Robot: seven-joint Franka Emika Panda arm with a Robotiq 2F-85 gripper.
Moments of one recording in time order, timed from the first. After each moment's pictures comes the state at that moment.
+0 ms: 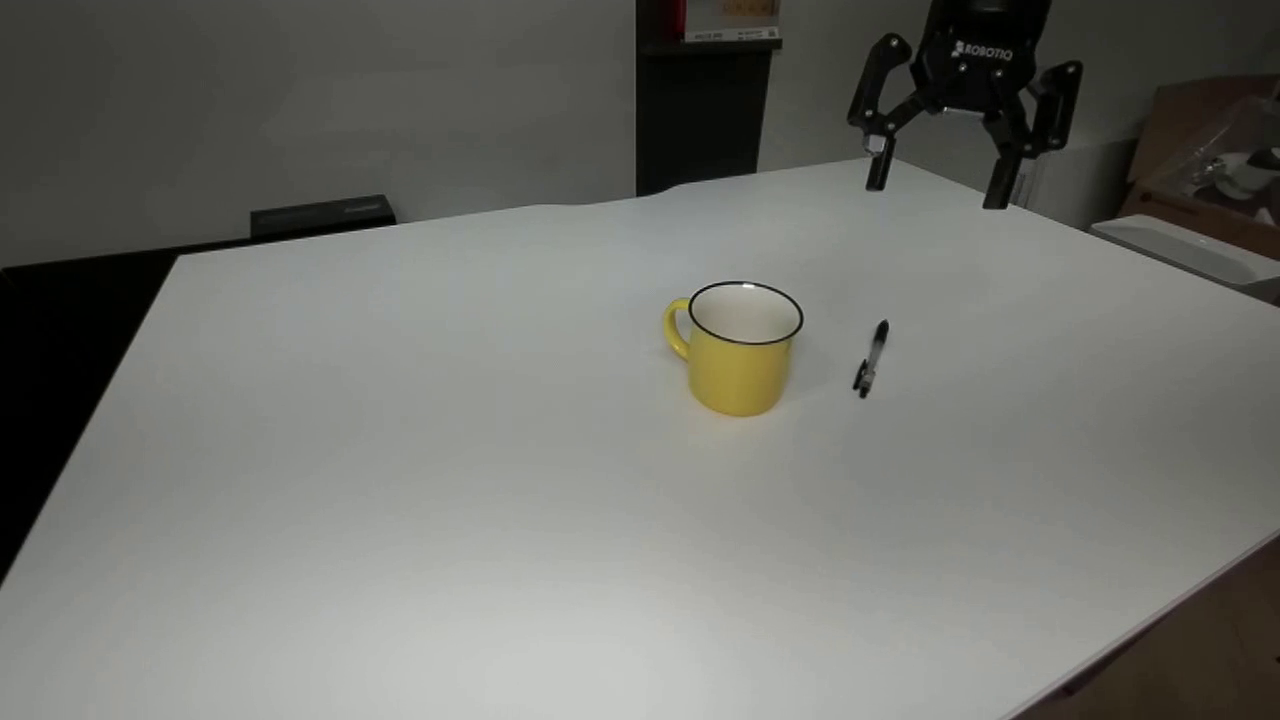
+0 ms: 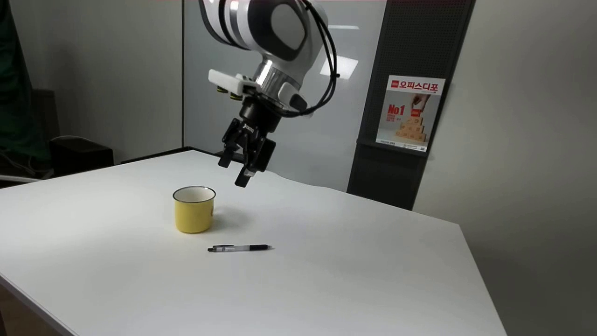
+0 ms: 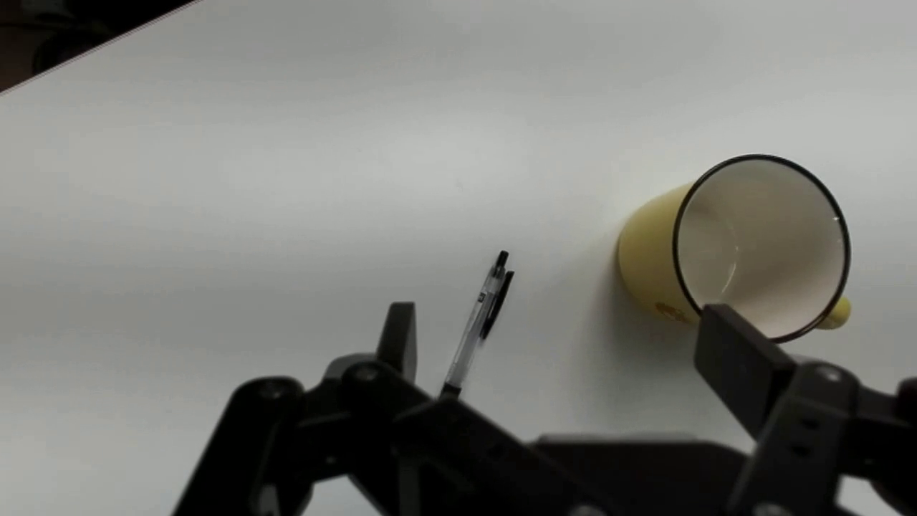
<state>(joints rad) -0.01 0.35 -0.16 -2.04 0.32 2.06 0.19</state>
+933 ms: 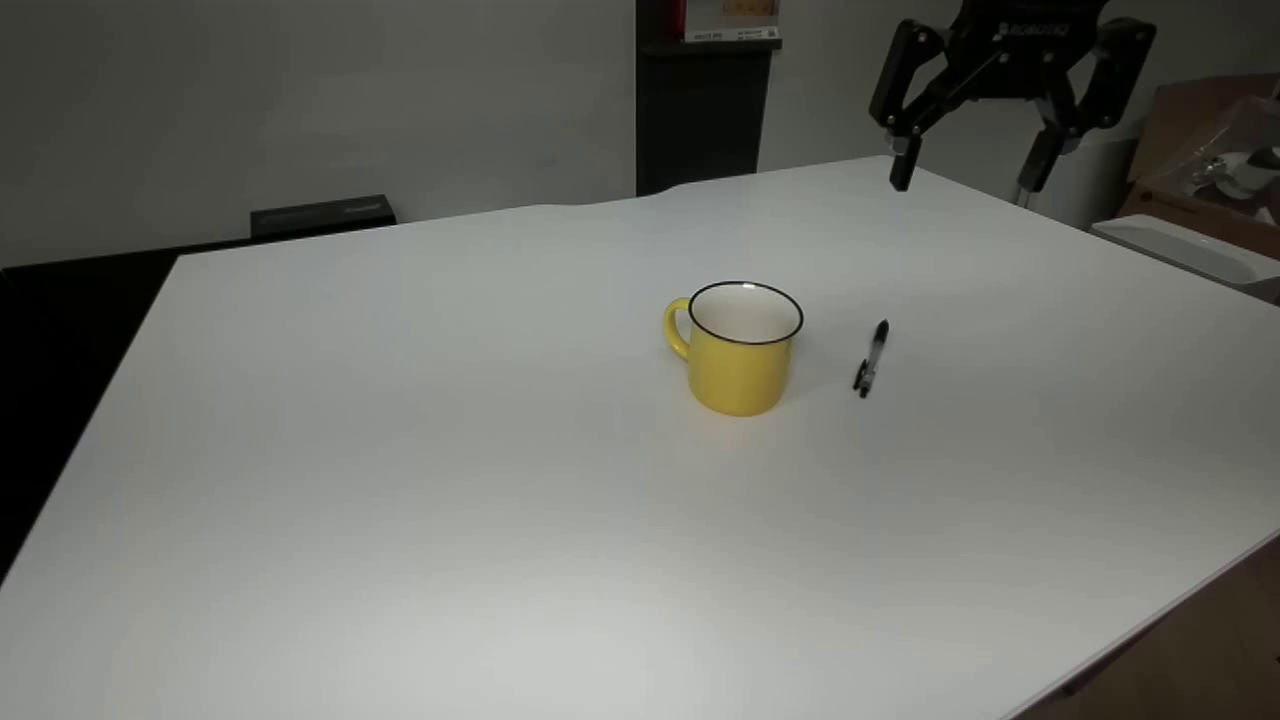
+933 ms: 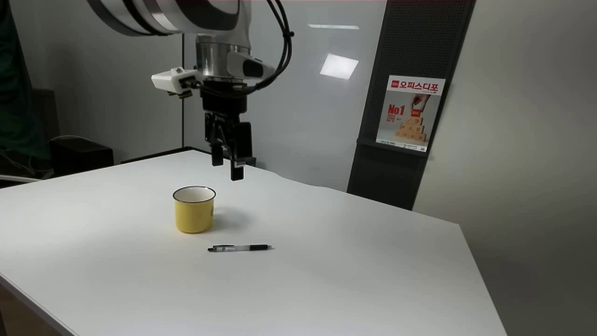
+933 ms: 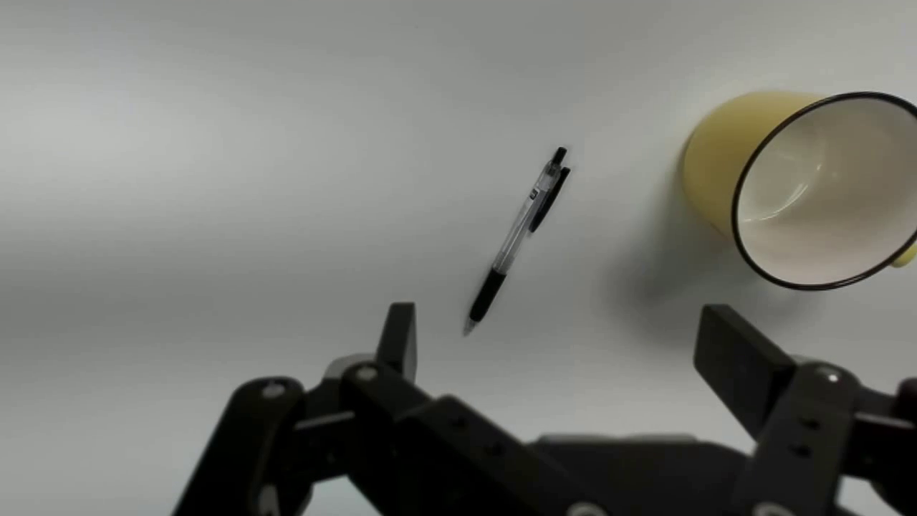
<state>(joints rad) 0.06 0.07 -0.11 -2.44 -0.08 2.57 0.55</state>
